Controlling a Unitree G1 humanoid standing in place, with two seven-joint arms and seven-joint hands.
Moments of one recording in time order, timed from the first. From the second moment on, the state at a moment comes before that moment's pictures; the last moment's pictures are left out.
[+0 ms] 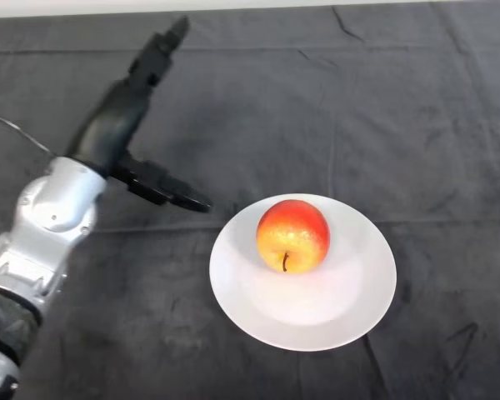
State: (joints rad) left arm -0.66 0.48 -0.33 0.59 -0.06 -0.40 0.00; right arm -0.72 -0.64 -0.77 1.22 0.73 0.72 0.66
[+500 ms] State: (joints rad) left arm -0.63 0.53 -0.17 0.59 -0.06 -0.41 0.02; right arm -0.72 -0.64 -0.77 1.22 0.73 0.72 0.66
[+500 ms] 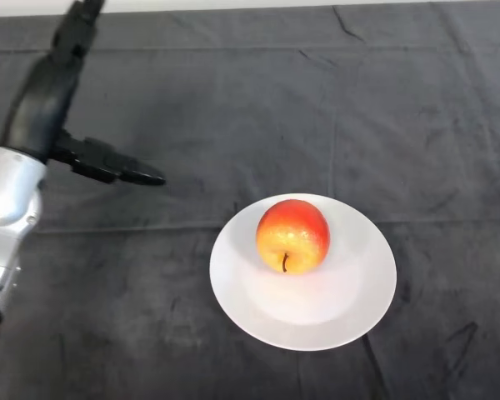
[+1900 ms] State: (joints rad) left arm -0.48 0.69 0.18 0.69 -0.15 -0.53 -0.04; right arm -0.72 -0.64 -0.77 1.22 0.73 0.72 0.66
